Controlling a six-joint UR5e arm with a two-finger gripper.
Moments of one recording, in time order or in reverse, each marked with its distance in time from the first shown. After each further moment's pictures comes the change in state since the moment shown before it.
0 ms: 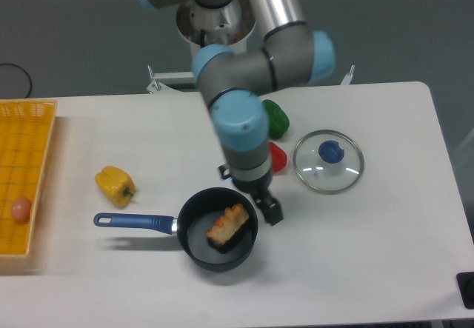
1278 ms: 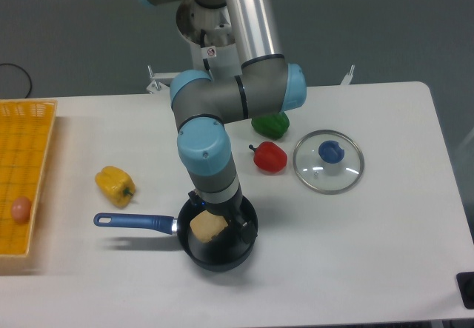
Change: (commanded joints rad) arm -0.187 -0.106 -0.011 0.155 0.021 -0.345
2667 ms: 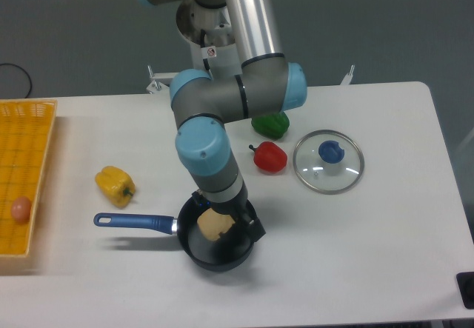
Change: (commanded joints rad) arm 0.023 0.044 0.005 0.003 0.072 -0.011
